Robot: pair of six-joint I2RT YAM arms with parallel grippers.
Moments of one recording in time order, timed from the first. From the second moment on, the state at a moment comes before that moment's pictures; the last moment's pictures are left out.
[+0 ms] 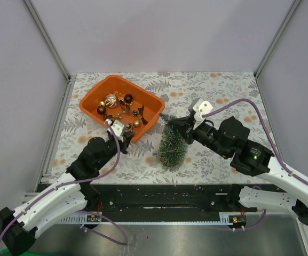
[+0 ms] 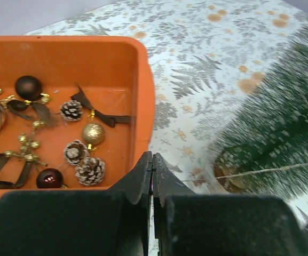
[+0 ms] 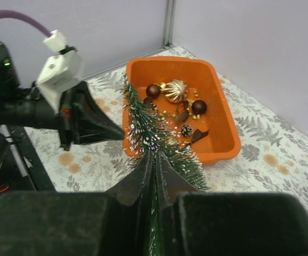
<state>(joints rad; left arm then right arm) -0.71 0.61 0.44 0.04 -0.06 -0.04 1.06 0.90 1.13 -0.24 0.17 -0.06</state>
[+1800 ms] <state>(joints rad) -0.76 1.38 1.14 0.54 0.36 0.10 1.06 0.99 1.06 -0.05 -0.20 0.10</state>
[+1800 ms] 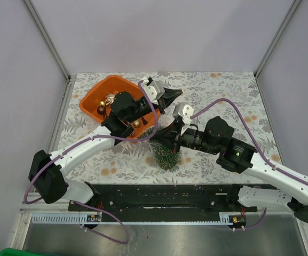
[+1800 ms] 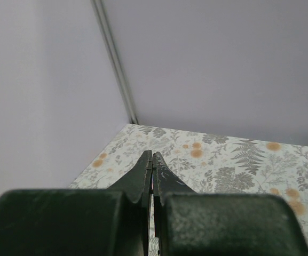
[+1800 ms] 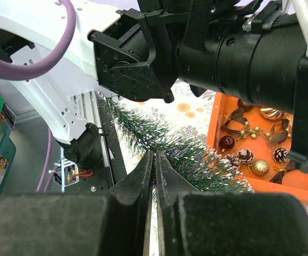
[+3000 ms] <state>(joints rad) -0.80 1.29 1.05 0.44 0.57 0.10 1.07 0.72 1.08 -0.27 0.12 0.12</state>
